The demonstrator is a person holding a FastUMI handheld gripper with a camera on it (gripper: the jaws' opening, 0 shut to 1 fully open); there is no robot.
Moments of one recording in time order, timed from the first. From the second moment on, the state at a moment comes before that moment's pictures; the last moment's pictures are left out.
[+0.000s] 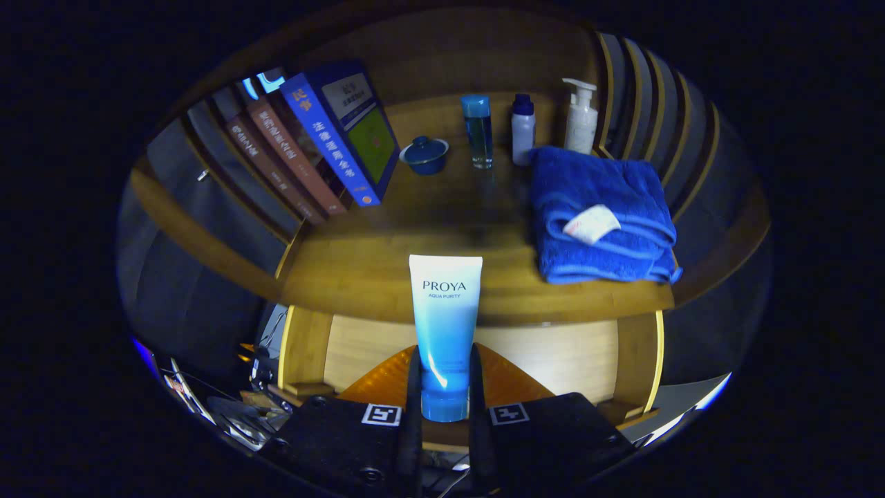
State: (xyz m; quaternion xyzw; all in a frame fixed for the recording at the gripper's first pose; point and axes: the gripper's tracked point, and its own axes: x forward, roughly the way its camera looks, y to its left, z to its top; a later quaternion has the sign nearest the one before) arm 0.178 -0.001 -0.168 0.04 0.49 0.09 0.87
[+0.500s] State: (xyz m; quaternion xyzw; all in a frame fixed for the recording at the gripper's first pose) arm 0.257 0.018 -0.215 -0.02 0.52 0.05 0.85
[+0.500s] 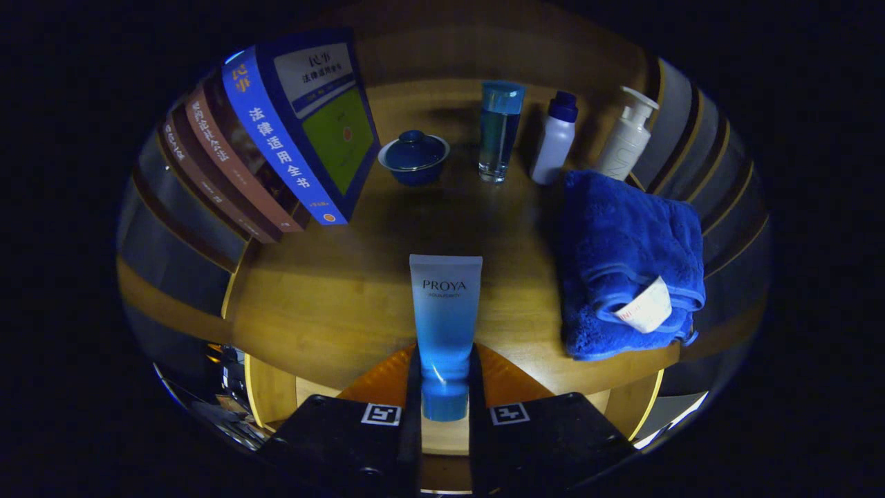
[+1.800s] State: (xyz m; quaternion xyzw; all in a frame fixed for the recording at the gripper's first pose) arm 0.174 0.016 -0.051 0.07 0.14 0.06 0.99
